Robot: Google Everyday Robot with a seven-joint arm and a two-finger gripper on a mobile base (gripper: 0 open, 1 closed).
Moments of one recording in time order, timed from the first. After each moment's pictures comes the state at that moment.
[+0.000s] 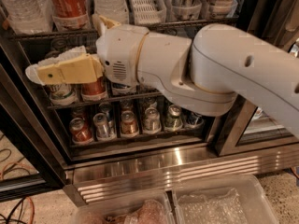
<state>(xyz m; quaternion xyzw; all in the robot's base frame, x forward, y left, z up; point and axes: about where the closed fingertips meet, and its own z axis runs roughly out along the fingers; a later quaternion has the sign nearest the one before) 0.469 0.140 1.048 -0.42 0.56 0.39 0.60</state>
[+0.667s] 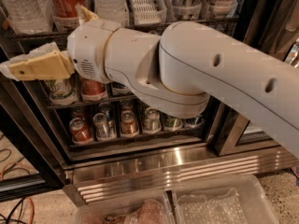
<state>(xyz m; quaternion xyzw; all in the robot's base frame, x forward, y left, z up) 0.477 0.179 1.056 -0.42 0.56 0.33 0.63</state>
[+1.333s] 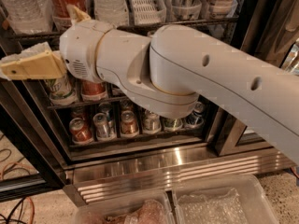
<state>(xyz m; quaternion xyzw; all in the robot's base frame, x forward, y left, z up) 0.480 0.191 1.056 -0.42 0.56 0.34 0.64</state>
